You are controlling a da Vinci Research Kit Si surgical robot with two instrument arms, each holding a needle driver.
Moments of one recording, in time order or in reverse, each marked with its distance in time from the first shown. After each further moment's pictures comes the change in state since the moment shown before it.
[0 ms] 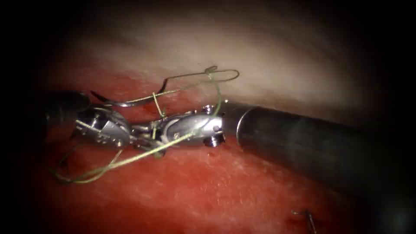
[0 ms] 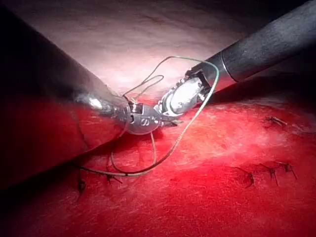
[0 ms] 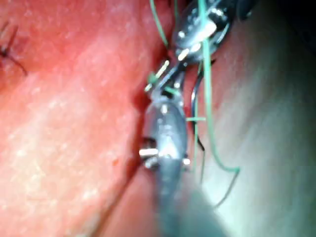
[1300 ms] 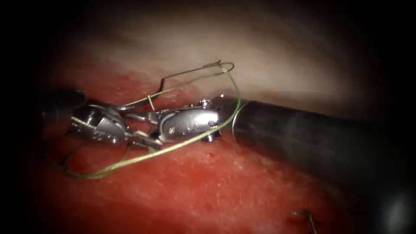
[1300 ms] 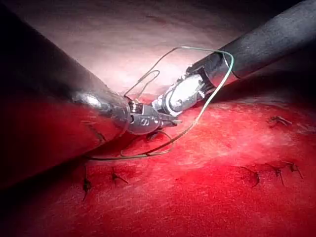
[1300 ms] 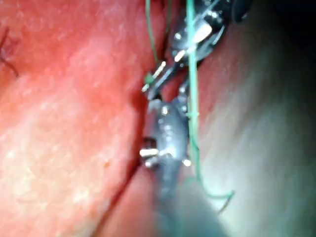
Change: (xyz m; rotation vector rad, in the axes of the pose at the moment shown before) right arm 0.000 0.000 0.001 -0.023 0.027 -0.020; left arm -0.001 0.000 0.000 0.000 -0.006 0.001
